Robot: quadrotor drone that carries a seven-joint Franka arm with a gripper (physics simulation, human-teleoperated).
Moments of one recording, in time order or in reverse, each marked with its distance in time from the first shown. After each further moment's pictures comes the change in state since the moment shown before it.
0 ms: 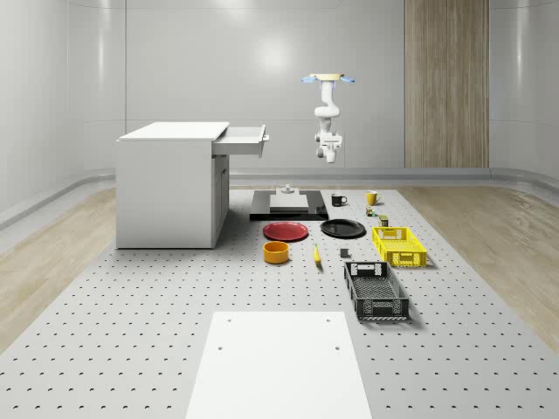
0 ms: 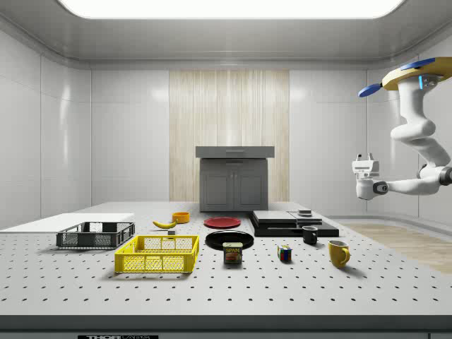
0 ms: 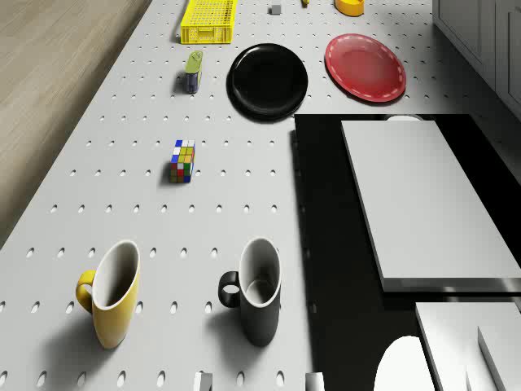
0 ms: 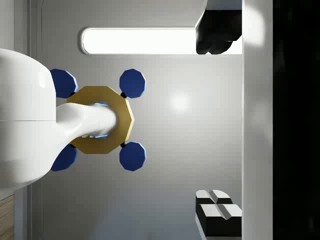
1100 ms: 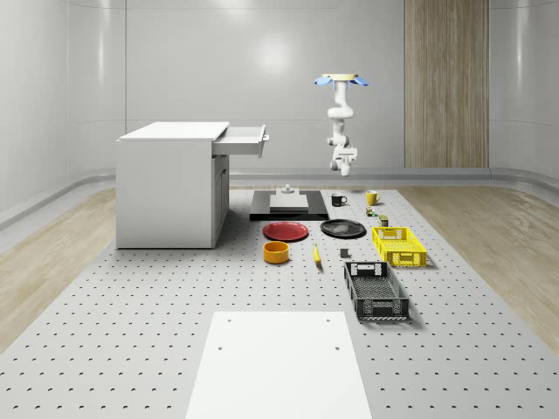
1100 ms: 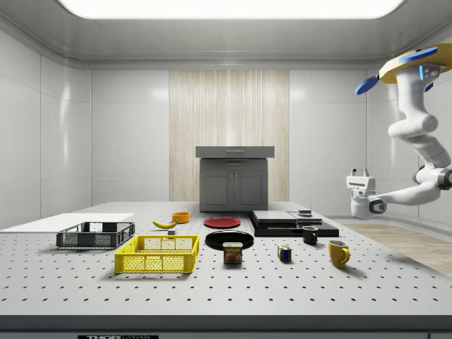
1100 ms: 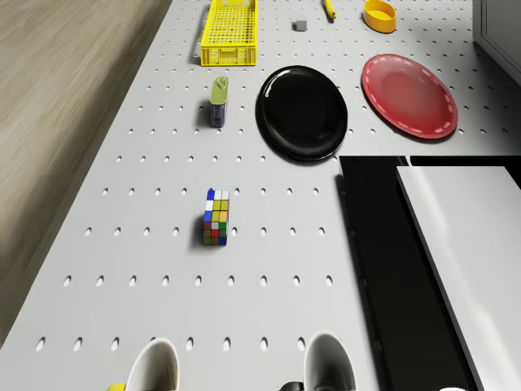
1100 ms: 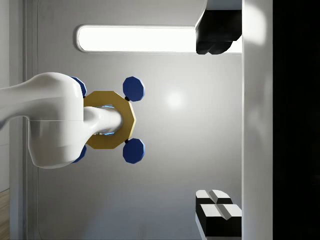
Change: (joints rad) arm -0.006 0.085 0.004 0.293 0.002 -0.191 -0.003
